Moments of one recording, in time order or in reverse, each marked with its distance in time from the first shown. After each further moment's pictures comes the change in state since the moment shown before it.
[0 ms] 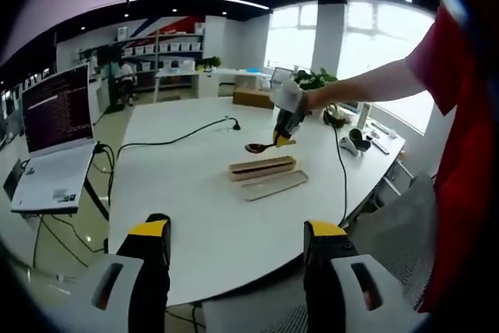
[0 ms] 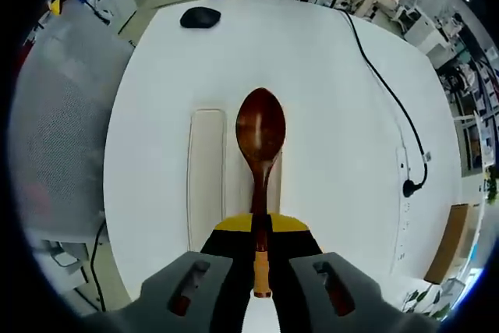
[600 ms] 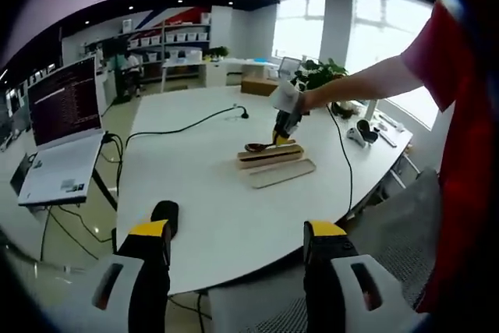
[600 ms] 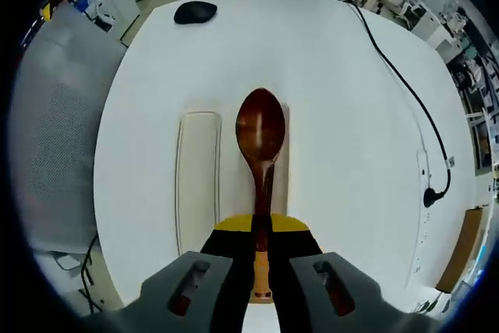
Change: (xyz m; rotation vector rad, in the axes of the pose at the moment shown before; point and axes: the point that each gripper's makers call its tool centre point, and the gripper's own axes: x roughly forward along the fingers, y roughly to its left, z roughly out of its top) left arm -0.006 0.008 -0.011 -0.006 0.058 0.046; right arm 0.047 0.001 0.007 0.015 -0.012 0.060
